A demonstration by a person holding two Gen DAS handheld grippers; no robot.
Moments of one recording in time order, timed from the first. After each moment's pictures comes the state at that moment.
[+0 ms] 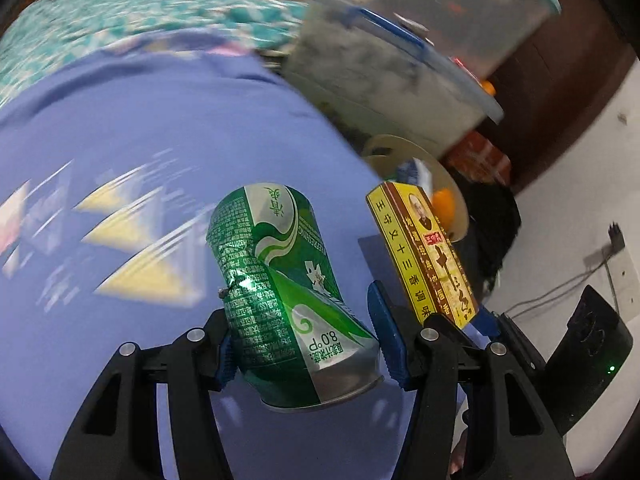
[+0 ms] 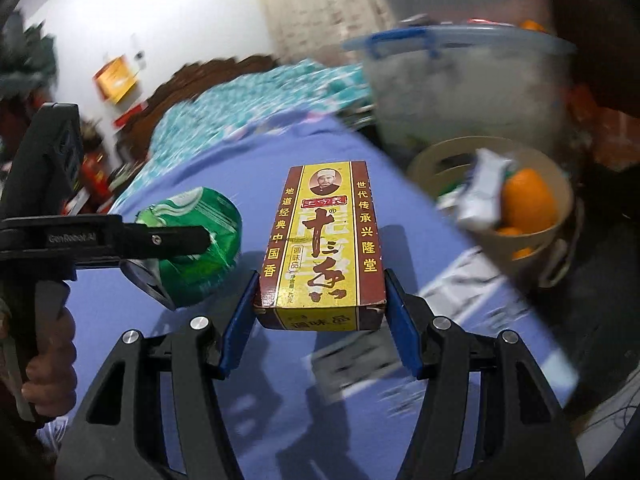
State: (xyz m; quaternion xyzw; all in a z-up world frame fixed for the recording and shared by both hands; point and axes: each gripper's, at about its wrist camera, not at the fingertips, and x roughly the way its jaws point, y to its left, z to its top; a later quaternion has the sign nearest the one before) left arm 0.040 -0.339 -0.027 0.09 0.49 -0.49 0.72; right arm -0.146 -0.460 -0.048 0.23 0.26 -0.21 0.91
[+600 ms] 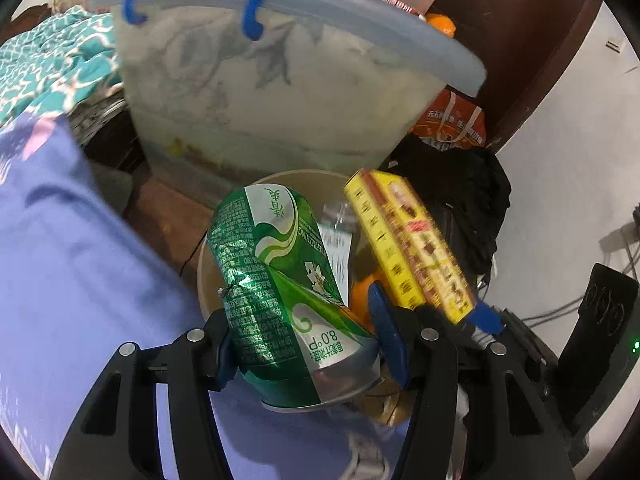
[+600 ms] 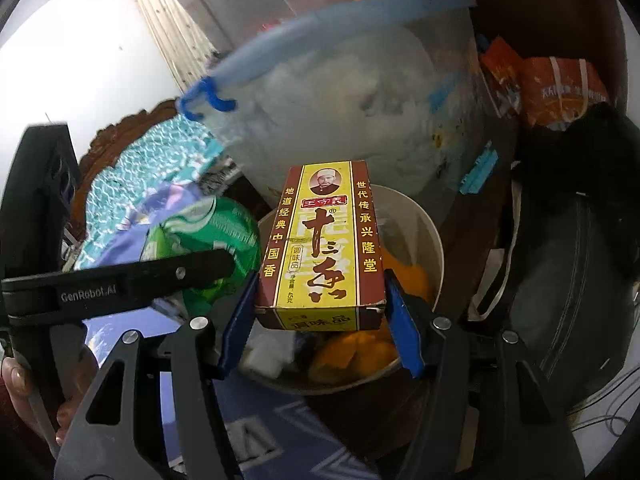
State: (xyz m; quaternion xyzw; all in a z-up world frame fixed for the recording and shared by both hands) left arm 0.020 -0.592 -0.042 0.19 0.46 -0.55 0.67; right arm -0.146 -0.663 -0.065 0.32 0.27 -0.30 0.86
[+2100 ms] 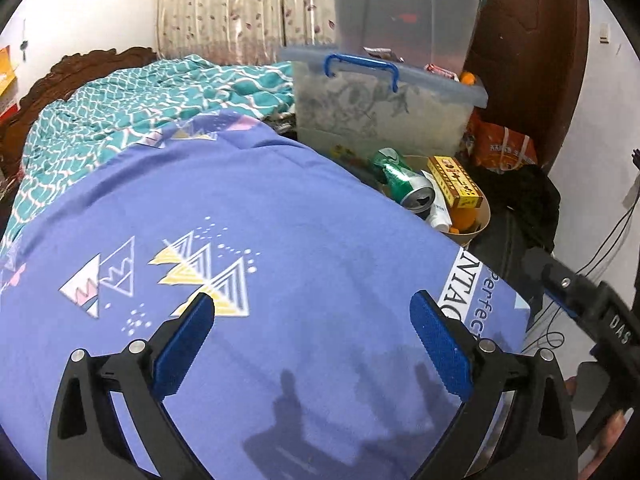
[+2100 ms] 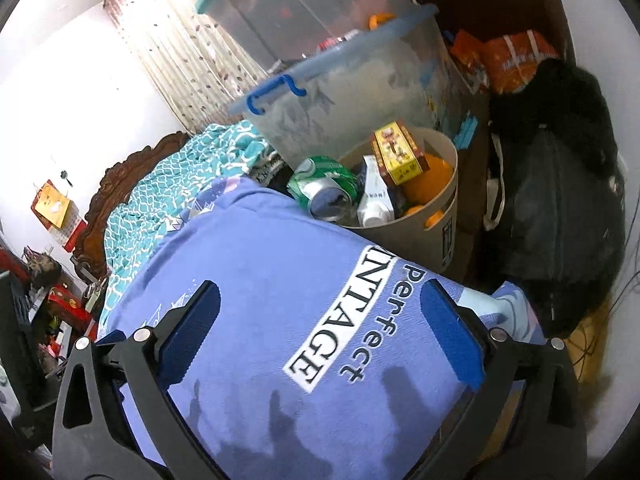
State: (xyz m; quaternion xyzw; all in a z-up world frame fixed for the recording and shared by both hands) left arm -0.010 -0.292 0.011 0.17 0.34 -0.44 0.81; right arm -0.203 -0.442 -0.018 0.36 0.18 -0.33 0.85
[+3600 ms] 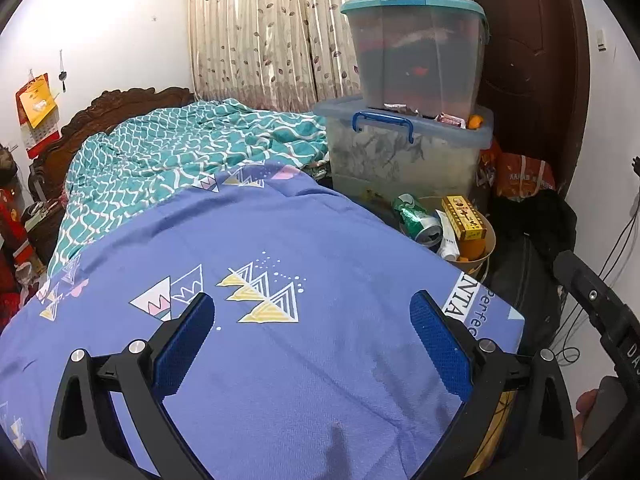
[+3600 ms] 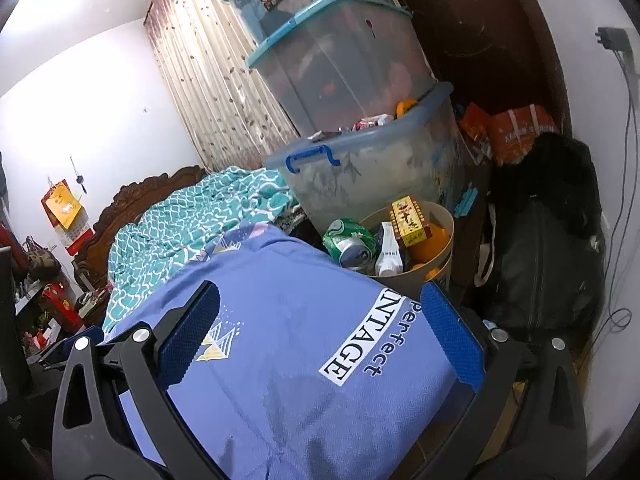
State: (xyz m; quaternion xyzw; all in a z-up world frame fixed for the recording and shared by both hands) left arm -0.055 -0.240 0.075 0.17 0.27 -0.39 0.86; right arm -0.238 -0.379 0.039 0.28 0.10 -0.36 0.88
